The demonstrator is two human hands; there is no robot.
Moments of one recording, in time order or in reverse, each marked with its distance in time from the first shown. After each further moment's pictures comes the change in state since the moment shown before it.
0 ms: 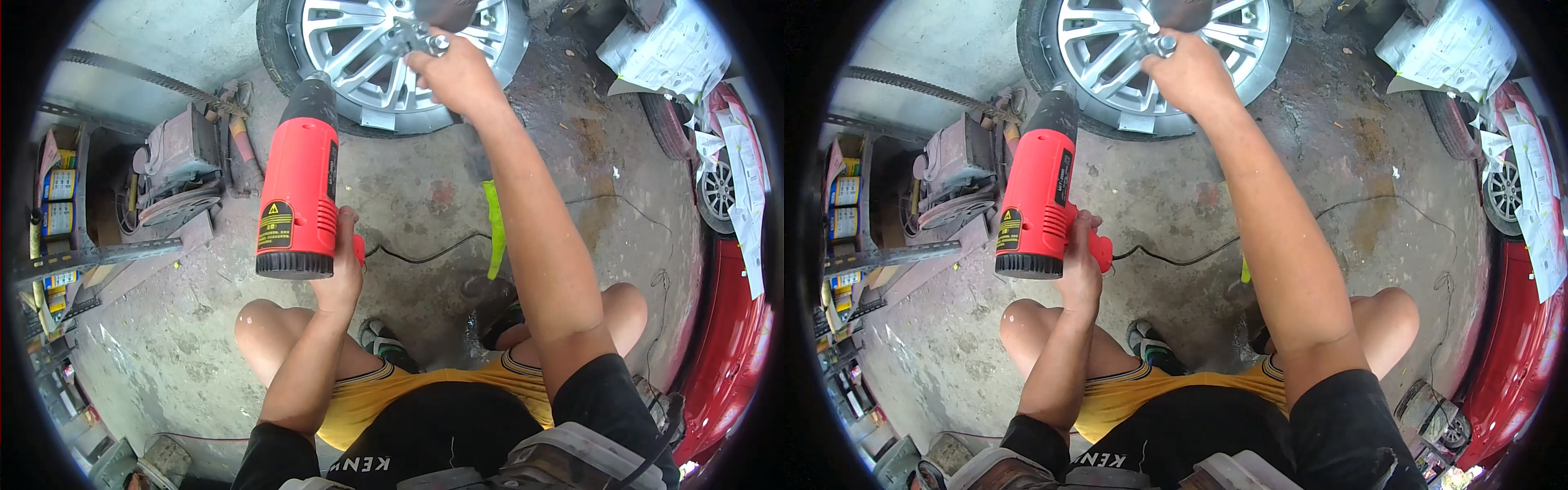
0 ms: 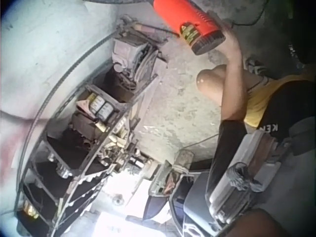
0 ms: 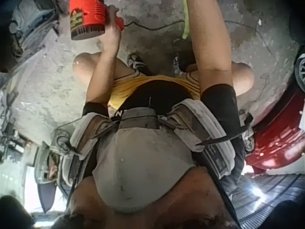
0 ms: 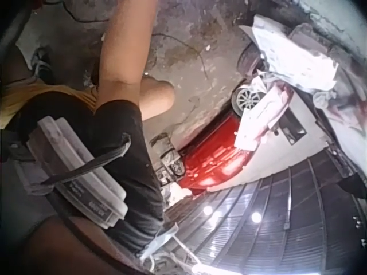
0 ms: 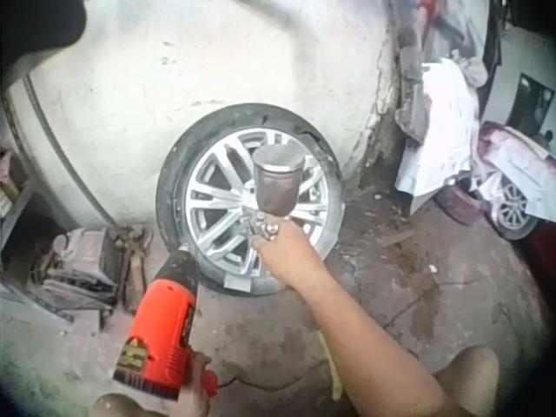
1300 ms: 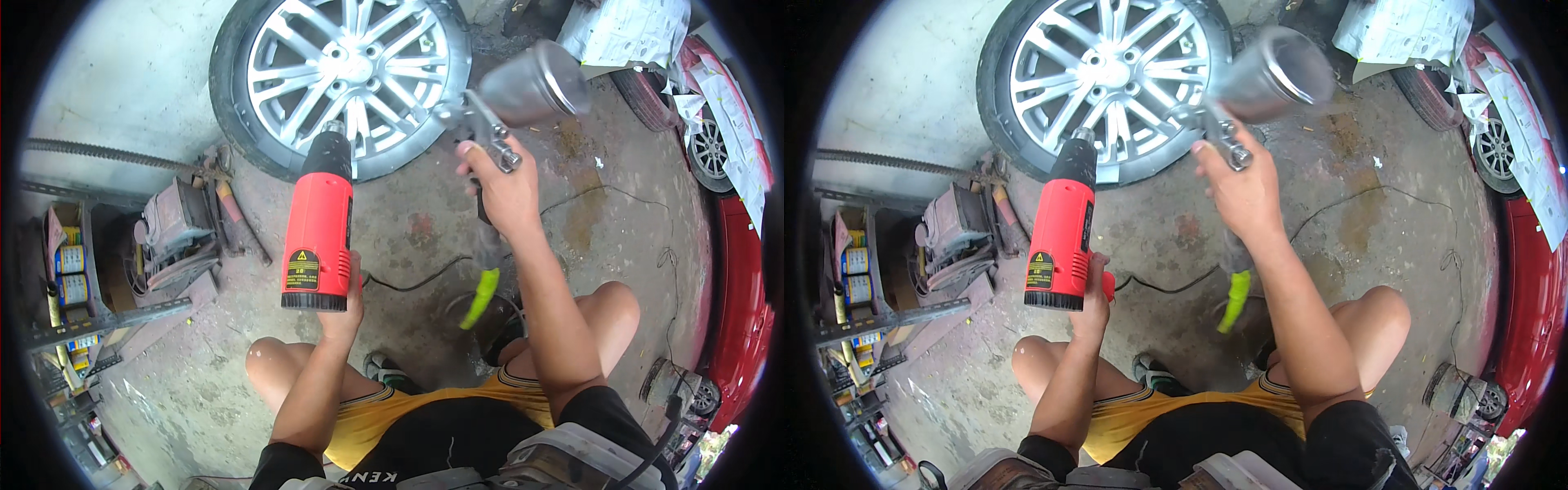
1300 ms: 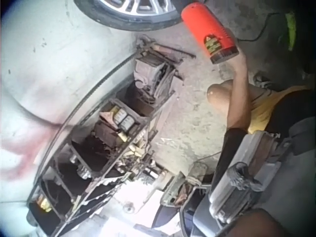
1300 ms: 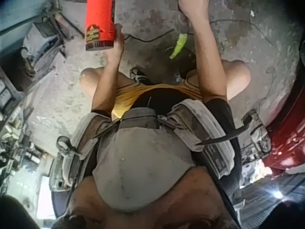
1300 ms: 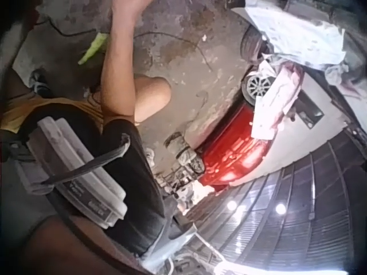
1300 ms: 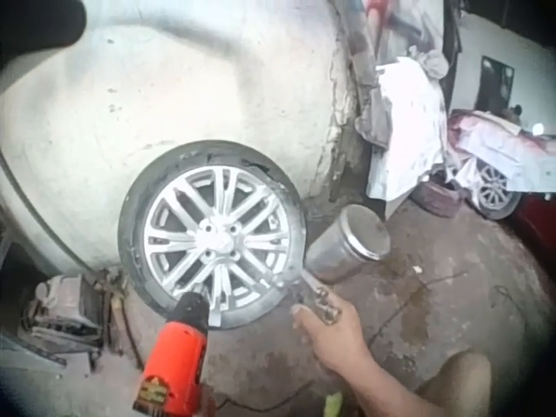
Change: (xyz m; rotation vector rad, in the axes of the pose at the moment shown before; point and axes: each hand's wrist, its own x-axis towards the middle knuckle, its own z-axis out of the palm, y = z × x) left_hand -0.003 -0.015 0.034 0.151 -0.224 0.114; right_hand -0.096 0.041 -0.096 0.516 0.124 0.360
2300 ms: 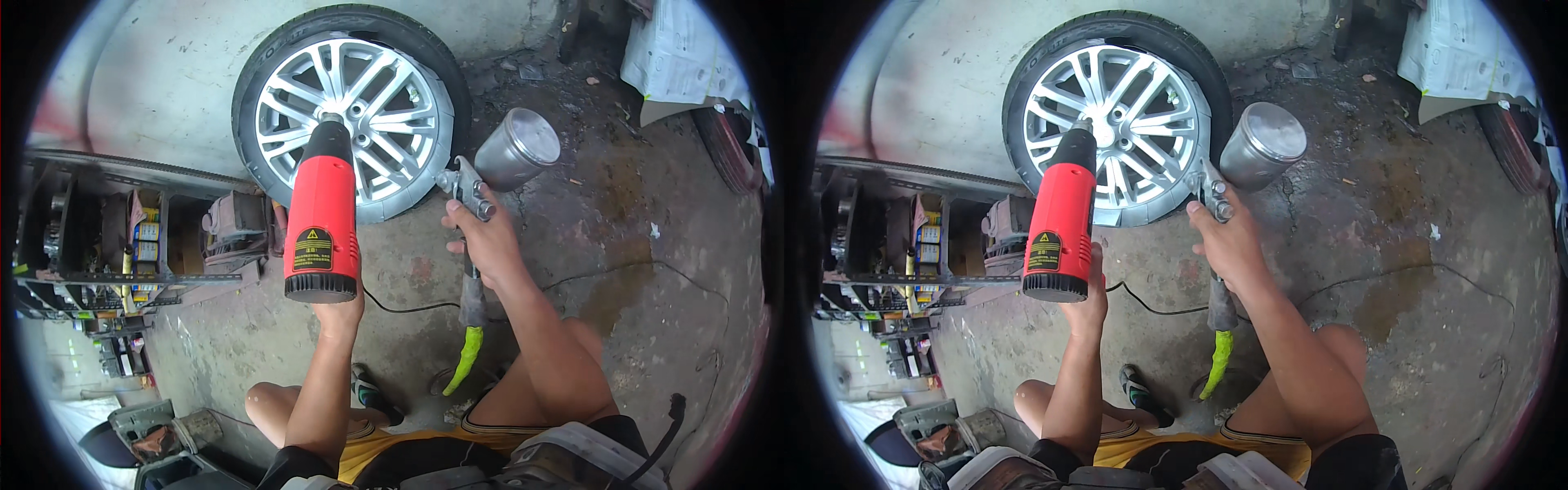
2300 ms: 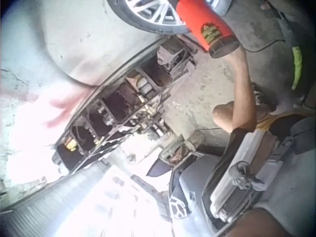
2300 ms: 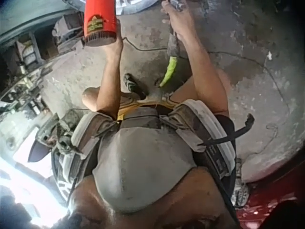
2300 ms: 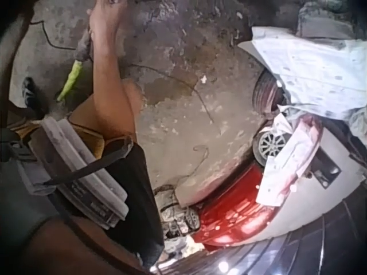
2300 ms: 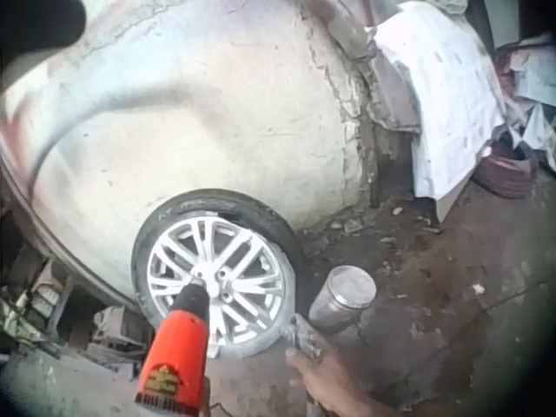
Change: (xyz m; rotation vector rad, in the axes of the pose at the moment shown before) left_hand 0.040 0.102 0.154 0.681 0.337 0.320; right_hand 0.103 0.059 -0.117 0.416 -0.355 0.335
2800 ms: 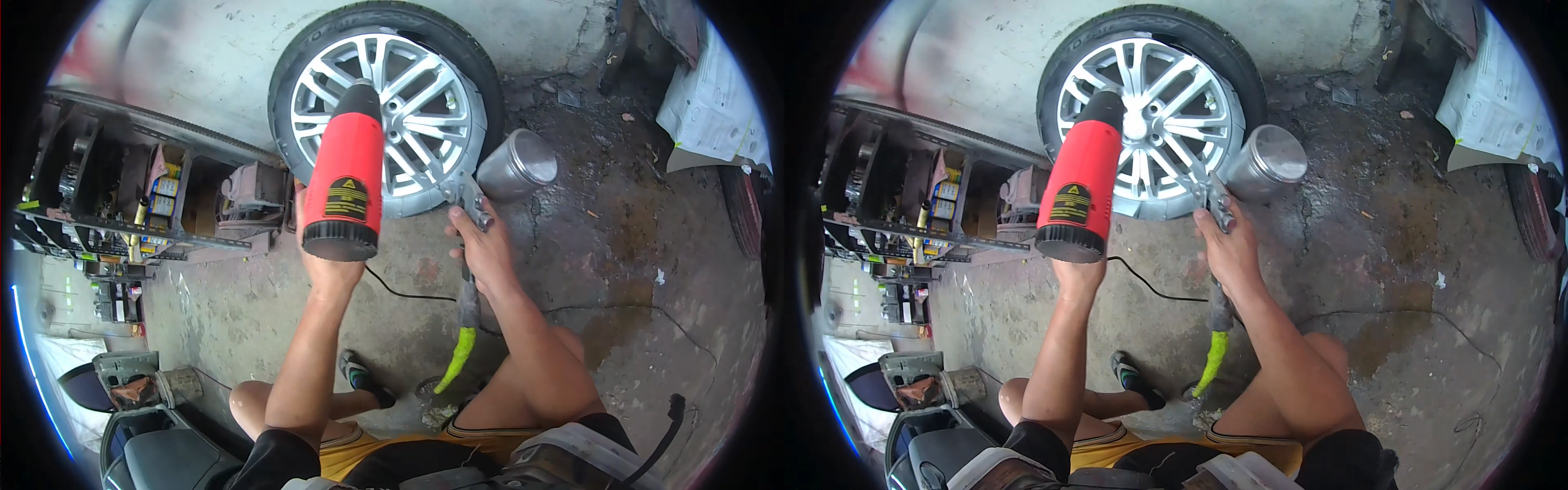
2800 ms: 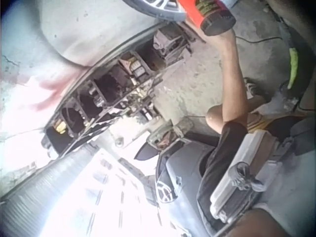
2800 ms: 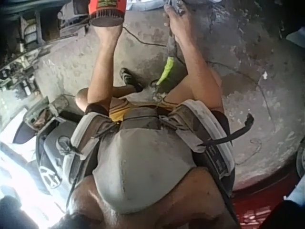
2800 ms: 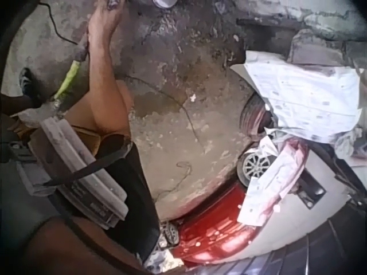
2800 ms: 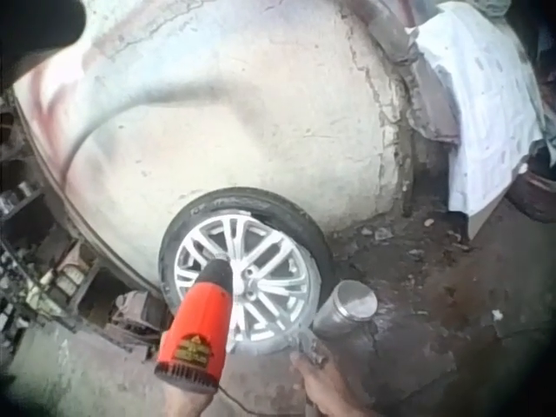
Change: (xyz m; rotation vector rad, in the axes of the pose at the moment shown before) left_hand 0.044 0.034 -0.007 0.004 0.032 0.013; right_hand 0.018 0.015 0.006 -0.029 -0.104 0.001
